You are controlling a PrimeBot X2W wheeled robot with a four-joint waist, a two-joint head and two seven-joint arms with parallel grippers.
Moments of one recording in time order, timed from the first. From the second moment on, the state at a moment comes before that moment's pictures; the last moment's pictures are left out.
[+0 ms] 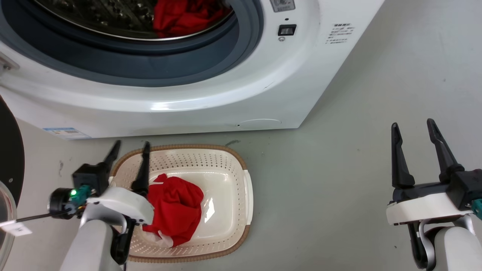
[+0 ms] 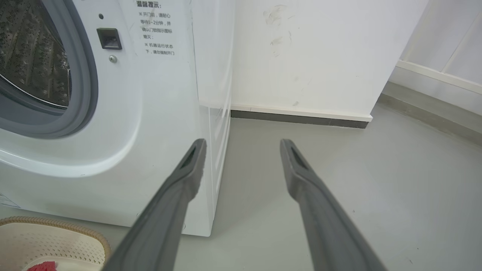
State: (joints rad) left arm -0.34 0.22 -0.11 0.49 -0.26 -0.13 -0.26; right arm -0.17 -0.05 -0.08 0.07 -0.02 0.13 -0.26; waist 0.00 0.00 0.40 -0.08
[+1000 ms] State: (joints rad) left arm -1.07 0.61 -0.30 0.41 -0.41 -0.13 0.19; right arm -0.23 -0.05 0.02 0.05 0.14 0.13 -0.26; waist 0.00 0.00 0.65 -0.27
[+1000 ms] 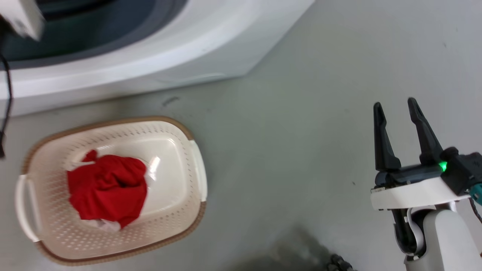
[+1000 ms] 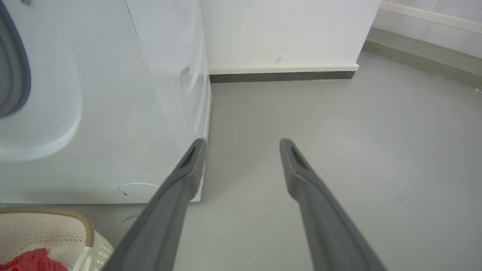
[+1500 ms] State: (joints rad) left arm -1.63 0.68 -0.50 0.72 -0.49 -0.13 0.66; right arm -0.27 -0.05 0.10 0.02 0.25 0.13 -0.26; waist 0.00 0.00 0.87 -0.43
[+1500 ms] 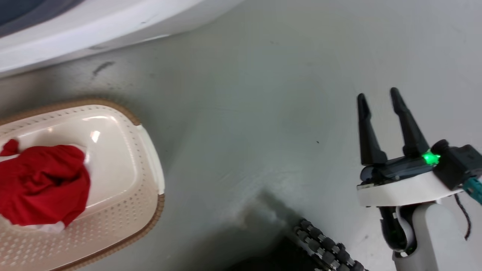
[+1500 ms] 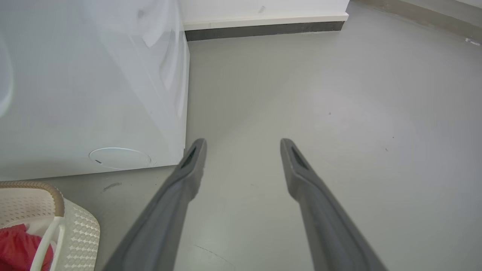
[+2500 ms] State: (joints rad) left arm -1.77 0.69 -0.61 0.95 -0.45 -0.13 0.59; right arm -0.26 -0.05 0.16 0.00 0.28 0.13 -0.26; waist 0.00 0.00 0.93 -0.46
